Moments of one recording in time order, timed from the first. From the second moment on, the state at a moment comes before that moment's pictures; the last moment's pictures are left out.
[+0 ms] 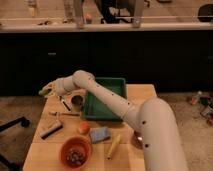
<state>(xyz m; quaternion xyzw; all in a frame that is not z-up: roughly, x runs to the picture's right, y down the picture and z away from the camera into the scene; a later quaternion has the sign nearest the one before) -0.330 -0.003 0.814 -0.08 -0.56 -0.06 0.82</state>
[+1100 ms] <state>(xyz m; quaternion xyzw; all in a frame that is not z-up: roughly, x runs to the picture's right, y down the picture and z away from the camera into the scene) -0.321 -0.043 0.820 0.02 -0.53 -0.10 0.84</state>
